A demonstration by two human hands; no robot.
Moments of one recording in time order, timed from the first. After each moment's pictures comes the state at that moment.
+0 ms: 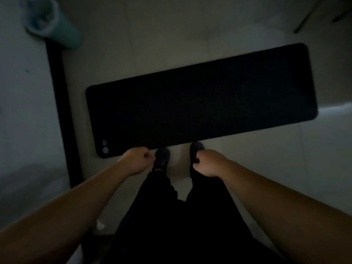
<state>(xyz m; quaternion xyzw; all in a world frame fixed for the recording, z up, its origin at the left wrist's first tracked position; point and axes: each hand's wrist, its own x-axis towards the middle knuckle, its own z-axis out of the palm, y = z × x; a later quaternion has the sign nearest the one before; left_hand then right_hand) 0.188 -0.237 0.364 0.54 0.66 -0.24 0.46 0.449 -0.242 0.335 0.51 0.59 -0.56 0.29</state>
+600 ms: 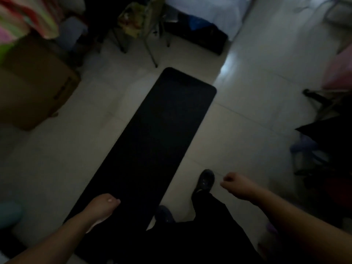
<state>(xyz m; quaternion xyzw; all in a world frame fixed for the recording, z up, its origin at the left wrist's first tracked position) 0.255 -0.134 0.434 0.65 0.54 -0.32 0.43 0.571 -0.450 0.432 0.84 0.16 -0.51 -0.10</state>
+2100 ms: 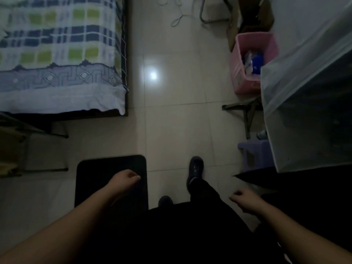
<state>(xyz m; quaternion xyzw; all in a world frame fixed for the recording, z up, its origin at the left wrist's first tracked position) 1.213 -0.228 0.466 0.81 0.28 -0.39 0.34 1.171 -0.637 0.416 0.82 -0.22 -0.46 -0.27</state>
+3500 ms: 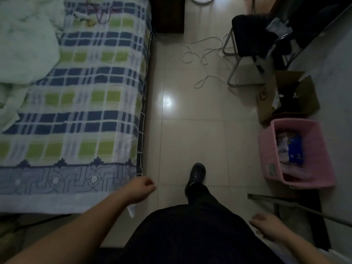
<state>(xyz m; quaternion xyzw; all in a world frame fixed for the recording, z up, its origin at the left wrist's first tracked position) 1.844 -0.109 0.469 0.84 0.13 -0.44 0.27 1.802 -0.538 0.443 0.82 -0.19 -0.50 -0.22</state>
